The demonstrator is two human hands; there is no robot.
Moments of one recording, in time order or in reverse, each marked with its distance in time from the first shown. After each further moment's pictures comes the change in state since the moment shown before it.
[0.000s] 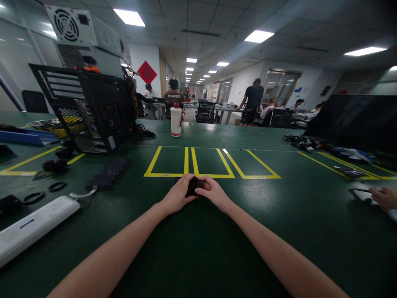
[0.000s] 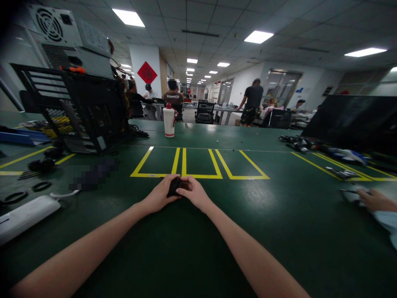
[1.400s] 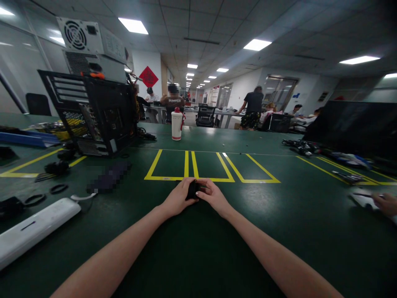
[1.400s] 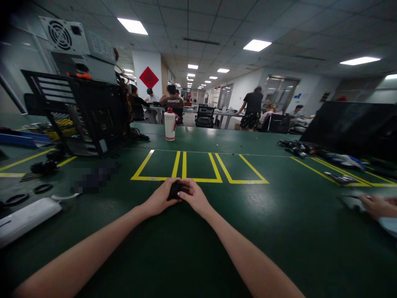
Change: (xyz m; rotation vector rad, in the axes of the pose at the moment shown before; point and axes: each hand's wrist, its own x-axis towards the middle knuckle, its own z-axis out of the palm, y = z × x) left_hand 0.001 -0.005 0.005 0.012 0.034 0.024; right_hand -0.004 -0.006 0.005 0.009 0.036 -0.068
